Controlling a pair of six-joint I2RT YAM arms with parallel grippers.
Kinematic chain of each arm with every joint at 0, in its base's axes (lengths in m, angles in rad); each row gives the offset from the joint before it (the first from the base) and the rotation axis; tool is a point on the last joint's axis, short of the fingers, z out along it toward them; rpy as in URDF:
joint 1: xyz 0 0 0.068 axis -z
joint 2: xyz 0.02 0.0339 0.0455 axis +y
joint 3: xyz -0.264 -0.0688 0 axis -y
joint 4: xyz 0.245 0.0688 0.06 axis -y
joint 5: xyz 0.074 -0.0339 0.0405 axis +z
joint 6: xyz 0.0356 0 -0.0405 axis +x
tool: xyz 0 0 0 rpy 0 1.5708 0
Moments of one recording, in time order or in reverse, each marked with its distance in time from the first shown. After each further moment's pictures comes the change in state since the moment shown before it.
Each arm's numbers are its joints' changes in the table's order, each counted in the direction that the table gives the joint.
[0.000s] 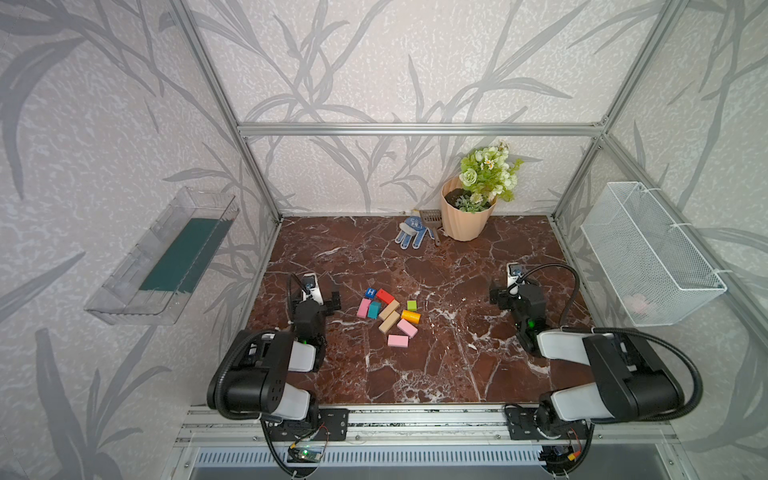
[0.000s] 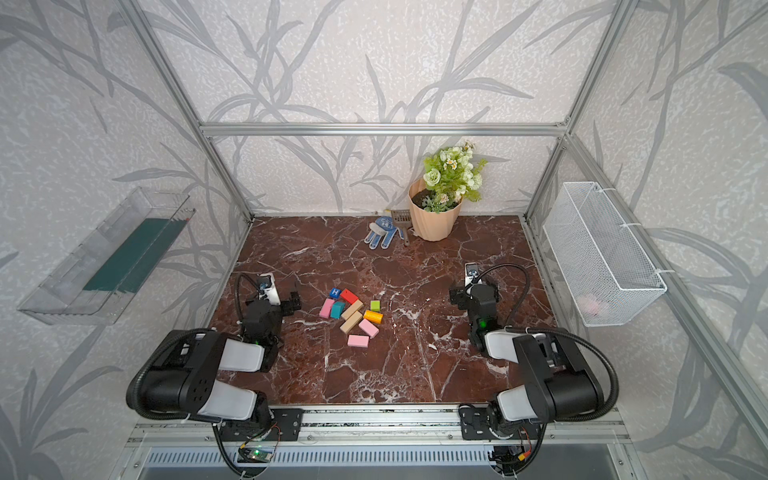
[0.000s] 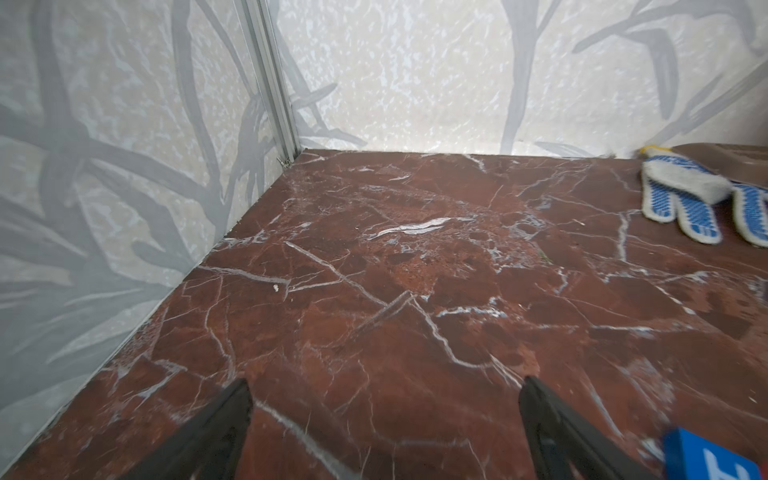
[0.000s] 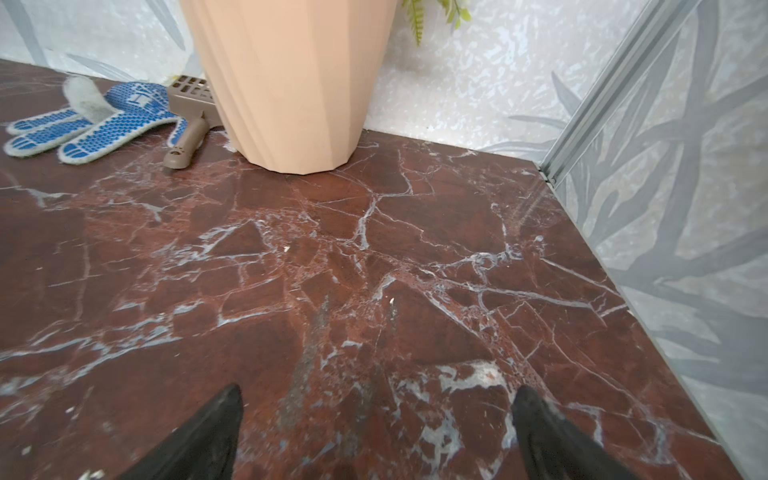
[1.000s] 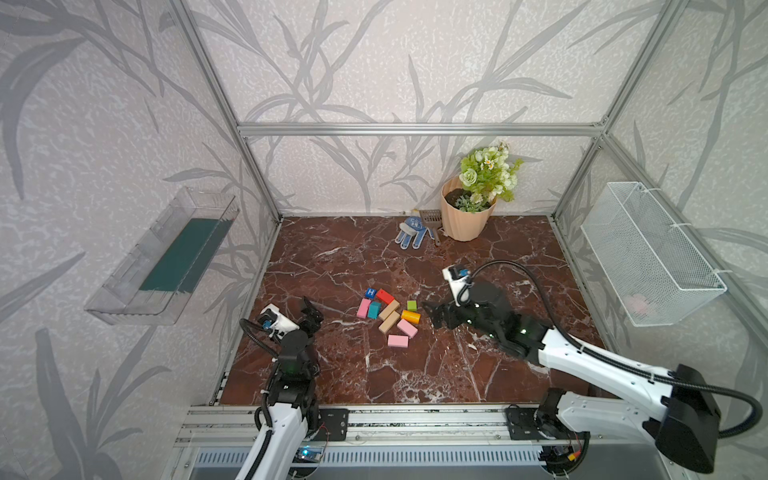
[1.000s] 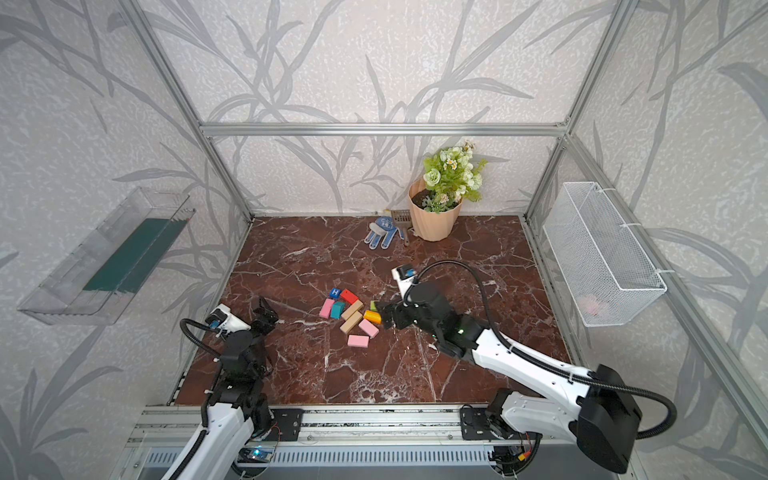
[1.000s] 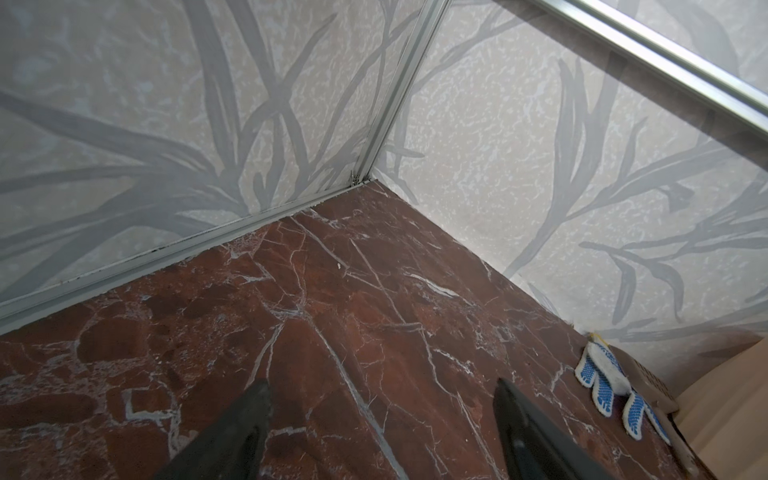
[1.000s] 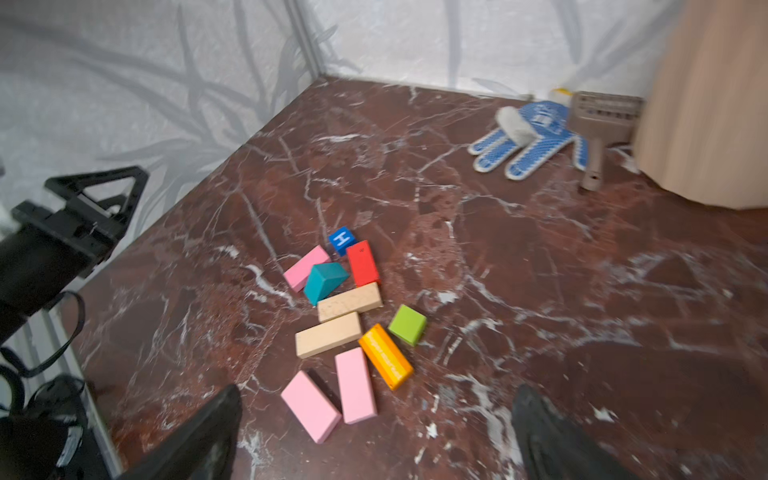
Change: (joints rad) left arm 0.020 -0.941 -0.103 -0.806 0.212 -0.561; right arm -0.664 -0.132 0.501 -0.810 0.148 0.381
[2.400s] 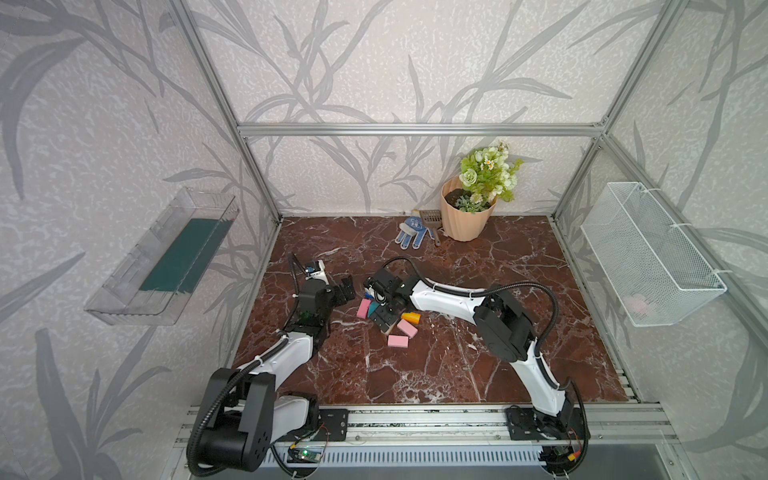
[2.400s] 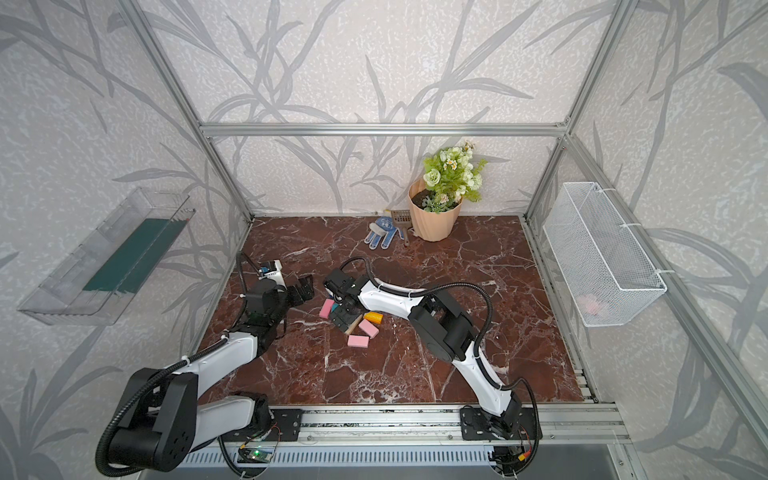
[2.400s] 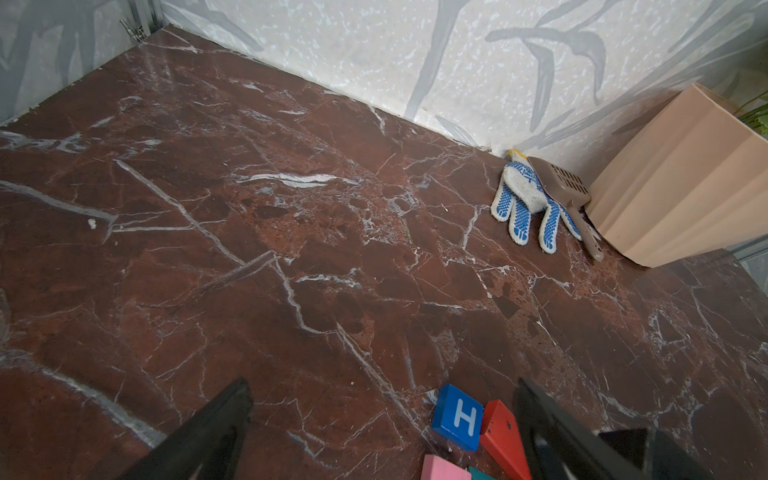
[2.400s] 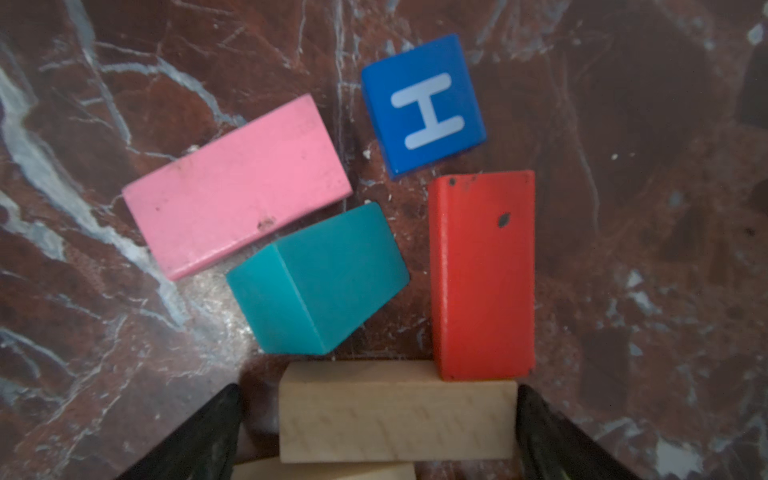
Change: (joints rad) left arm 0.050 0.739 0.387 0.100 -0.437 0.164; right arm -0.051 1.025 0.905 -0.547 0.060 -0.231
